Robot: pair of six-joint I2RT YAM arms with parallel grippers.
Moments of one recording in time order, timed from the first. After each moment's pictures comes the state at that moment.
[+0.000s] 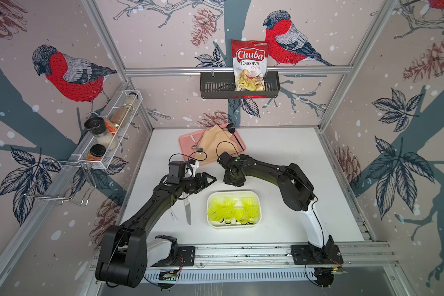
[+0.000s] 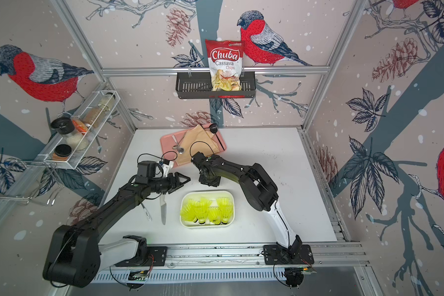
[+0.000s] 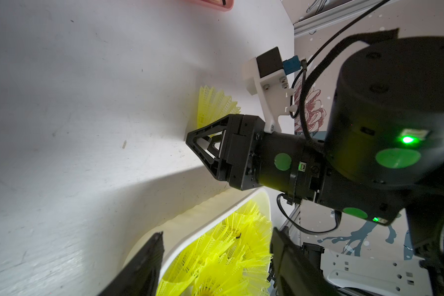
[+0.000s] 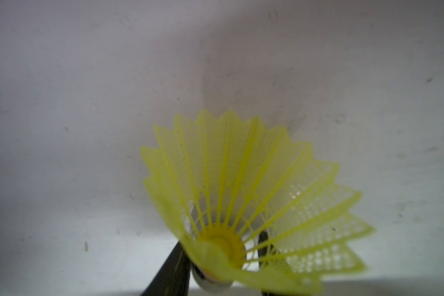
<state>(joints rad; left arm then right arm) -0.18 1.20 0.62 -0.22 0.75 -0.63 0.91 2.23 1.74 -0.86 0.08 0.99</state>
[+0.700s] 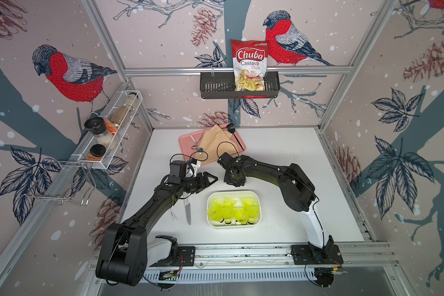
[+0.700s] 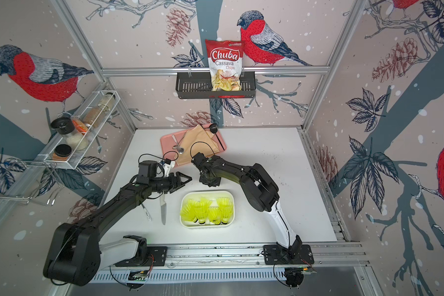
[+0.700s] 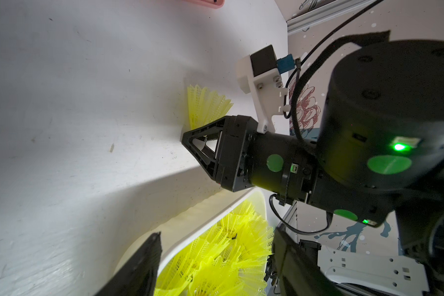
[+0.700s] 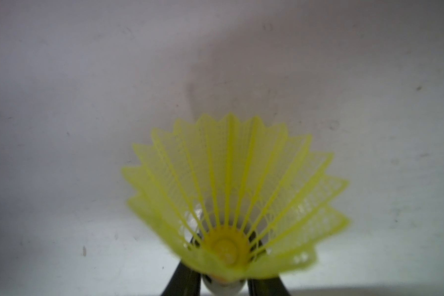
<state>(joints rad) -0.19 1.21 0.62 -0.18 0.76 -0.64 0.91 2.22 1.71 -0.82 0.10 0.99</state>
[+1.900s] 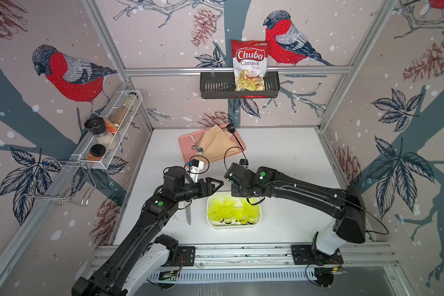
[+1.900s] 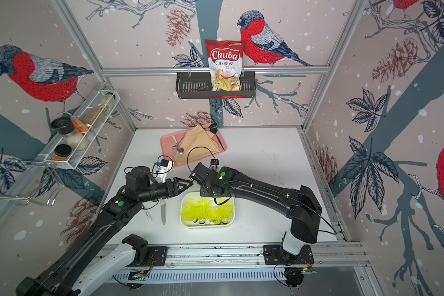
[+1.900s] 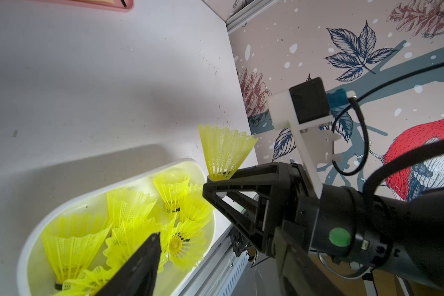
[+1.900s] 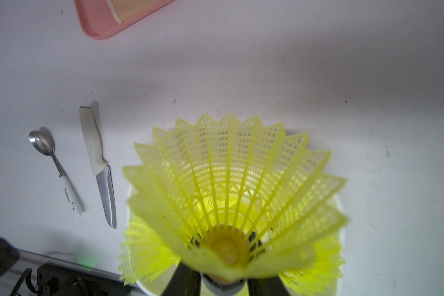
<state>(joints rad) -0.40 0.78 0.66 -0.39 0.67 -0.75 1.18 1.63 1.44 -0.96 0.25 1.00</state>
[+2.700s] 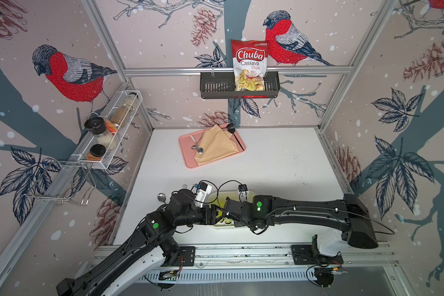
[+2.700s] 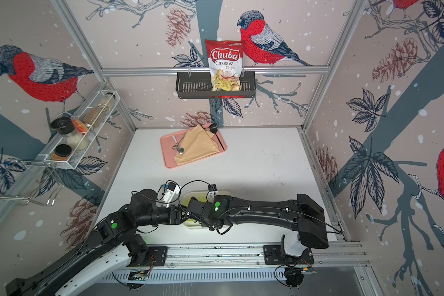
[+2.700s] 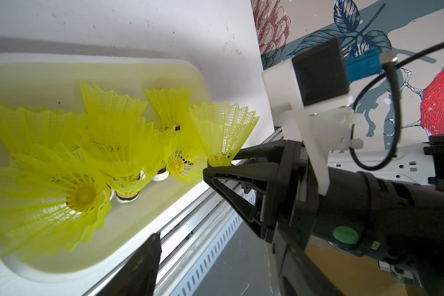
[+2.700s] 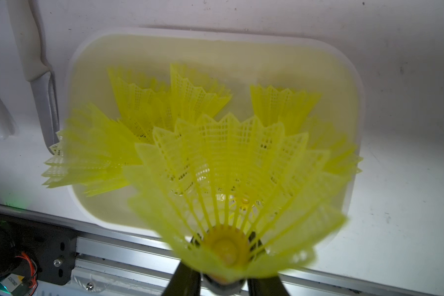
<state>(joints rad) -0.81 0.56 0.53 -0.55 0.44 -0.88 1.42 1.59 1.25 -0.98 0.31 1.15</state>
